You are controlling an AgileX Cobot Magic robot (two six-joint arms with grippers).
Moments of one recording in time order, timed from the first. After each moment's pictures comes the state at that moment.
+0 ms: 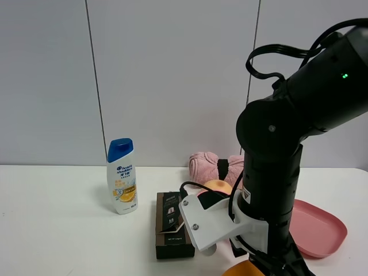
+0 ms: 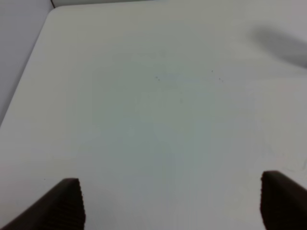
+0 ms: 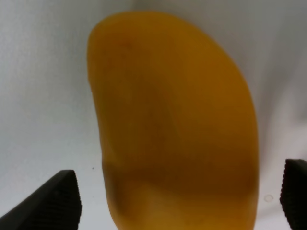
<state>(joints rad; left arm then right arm) 0.08 0.00 -0.49 0.02 1.07 -0.01 0.73 1.85 -0.96 -0.14 0.79 -0.98</state>
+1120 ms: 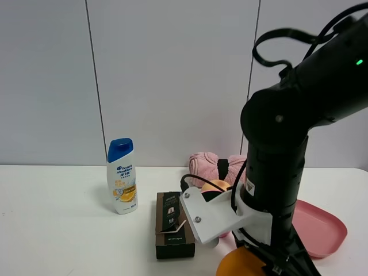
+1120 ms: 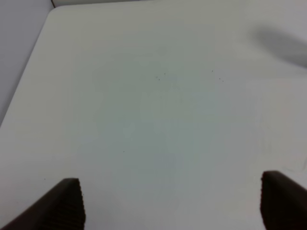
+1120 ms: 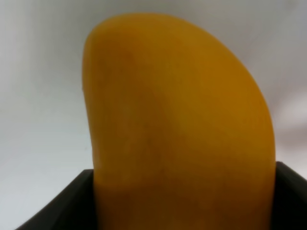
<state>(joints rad) 0.08 0.00 -0.49 0.02 1.07 -0.01 0.73 1.78 -0.96 -0.18 0.82 -0.97</state>
